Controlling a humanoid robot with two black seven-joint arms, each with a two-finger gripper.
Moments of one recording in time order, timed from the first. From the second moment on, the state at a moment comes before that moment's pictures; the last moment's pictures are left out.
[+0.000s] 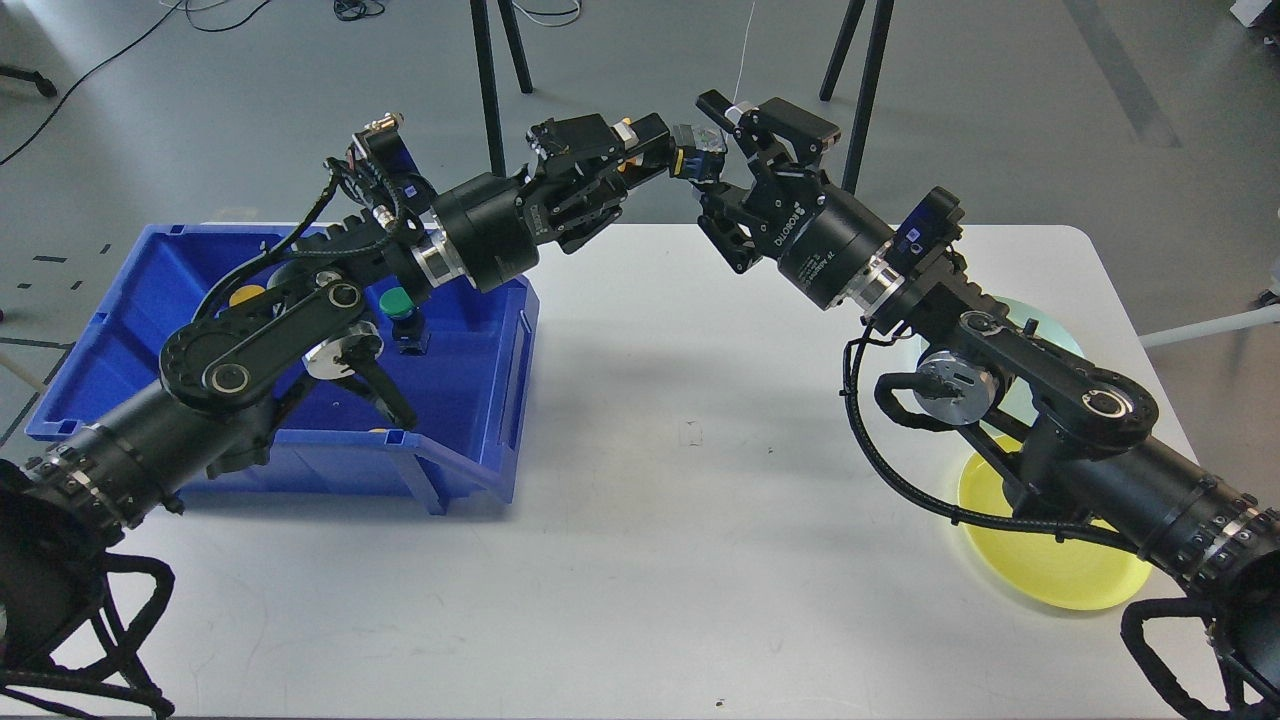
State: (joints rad) left arm -0.88 0.26 -0.62 -0.92 0.85 -0.49 -0.49; right arm 0.79 -0.20 0.66 1.01 -0.51 0.36 0.42
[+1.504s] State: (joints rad) left arm -1.04 0.90 -0.44 -1.00 1.94 -0.49 -0.49; right arm 0.30 -1.41 0.66 1.32 -0.81 0.23 0.49
